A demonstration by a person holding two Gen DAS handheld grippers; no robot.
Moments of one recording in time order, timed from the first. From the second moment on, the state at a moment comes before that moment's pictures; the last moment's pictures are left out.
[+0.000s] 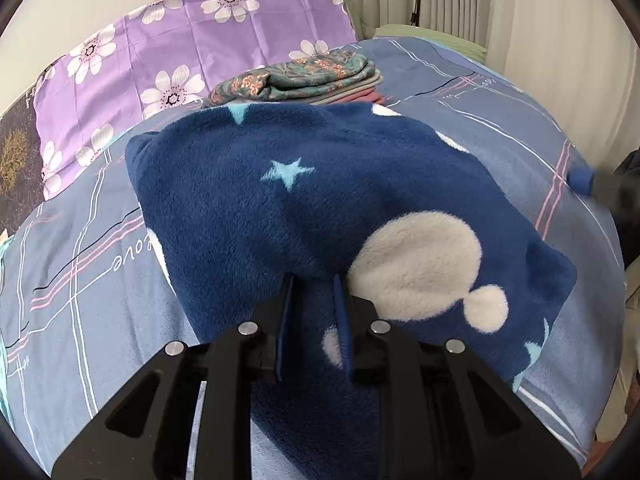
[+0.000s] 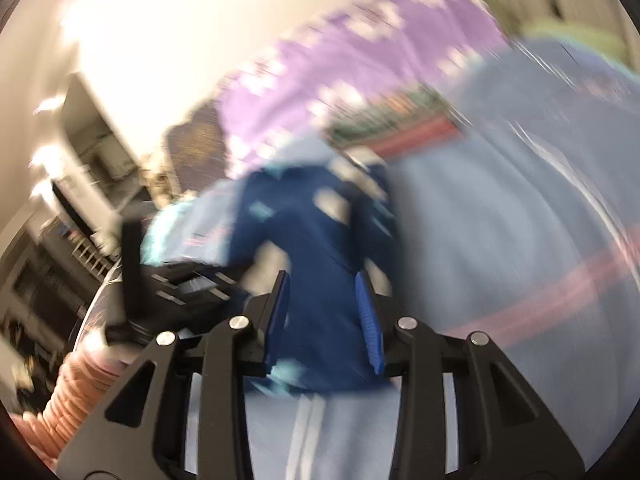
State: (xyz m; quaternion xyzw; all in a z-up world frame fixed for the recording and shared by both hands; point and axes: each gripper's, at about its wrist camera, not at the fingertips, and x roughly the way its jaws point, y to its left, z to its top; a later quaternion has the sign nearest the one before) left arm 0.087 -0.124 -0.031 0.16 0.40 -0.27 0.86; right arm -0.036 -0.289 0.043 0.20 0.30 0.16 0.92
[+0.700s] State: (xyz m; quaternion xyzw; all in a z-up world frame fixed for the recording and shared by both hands) left arm 0.184 -0.126 -0.035 0.15 0.42 -0.21 0.87; right arm 0.026 -0.247 -0.025 0.10 0.36 0.13 0.92
